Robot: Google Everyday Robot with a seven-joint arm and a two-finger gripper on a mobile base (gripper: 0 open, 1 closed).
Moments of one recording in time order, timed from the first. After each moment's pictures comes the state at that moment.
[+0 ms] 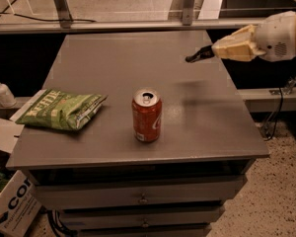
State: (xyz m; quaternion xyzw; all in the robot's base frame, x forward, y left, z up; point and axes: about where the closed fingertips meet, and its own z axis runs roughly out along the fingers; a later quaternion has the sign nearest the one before) arm 0.601 -0.186 0.958 -0.49 0.69 0.21 0.49
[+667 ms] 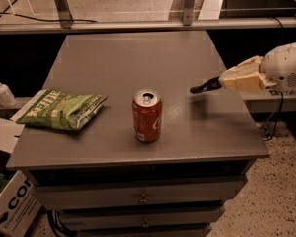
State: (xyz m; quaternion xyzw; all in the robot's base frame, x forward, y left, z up) arm 0.544 -0.202 0.909 -0.50 0.69 0.27 0.44
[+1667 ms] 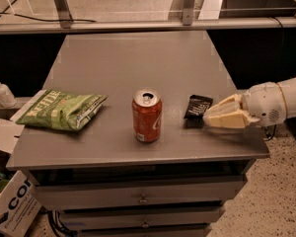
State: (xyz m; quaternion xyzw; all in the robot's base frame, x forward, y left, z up) arm 0.490 -0.166 0.837 -0.52 0.67 0.36 0.38
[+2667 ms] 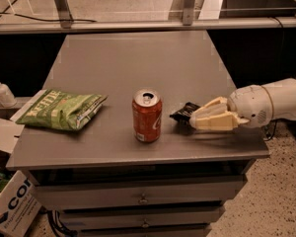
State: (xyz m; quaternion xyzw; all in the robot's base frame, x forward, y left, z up) arm 0.471 -0.127 0.847 -0.52 0.61 0.47 0.37
